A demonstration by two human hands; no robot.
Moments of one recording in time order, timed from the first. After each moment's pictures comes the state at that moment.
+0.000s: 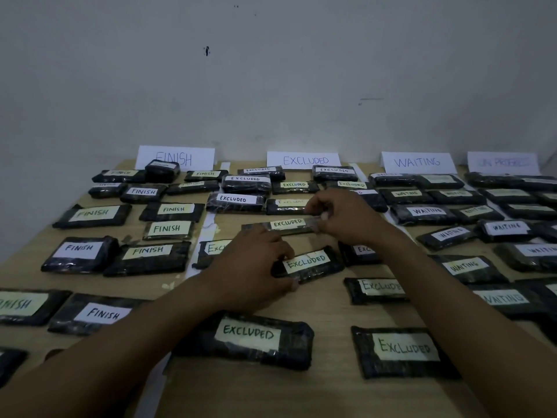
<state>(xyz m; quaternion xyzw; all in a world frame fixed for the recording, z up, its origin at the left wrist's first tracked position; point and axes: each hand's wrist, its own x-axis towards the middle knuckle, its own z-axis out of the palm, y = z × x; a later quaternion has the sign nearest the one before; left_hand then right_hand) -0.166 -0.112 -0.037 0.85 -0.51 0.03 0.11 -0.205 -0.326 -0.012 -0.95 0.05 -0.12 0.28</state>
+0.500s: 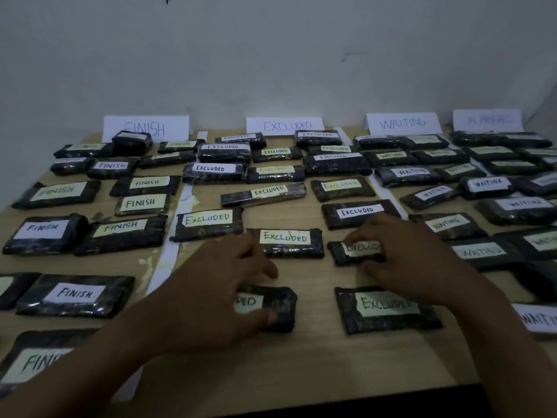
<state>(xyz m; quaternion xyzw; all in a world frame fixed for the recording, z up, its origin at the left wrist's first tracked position) -0.220 -0.064 -0.034 0.83 -0.54 -0.07 0.15 -0.345 -0.320 -0.023 -0.98 0.13 -0.02 0.14</state>
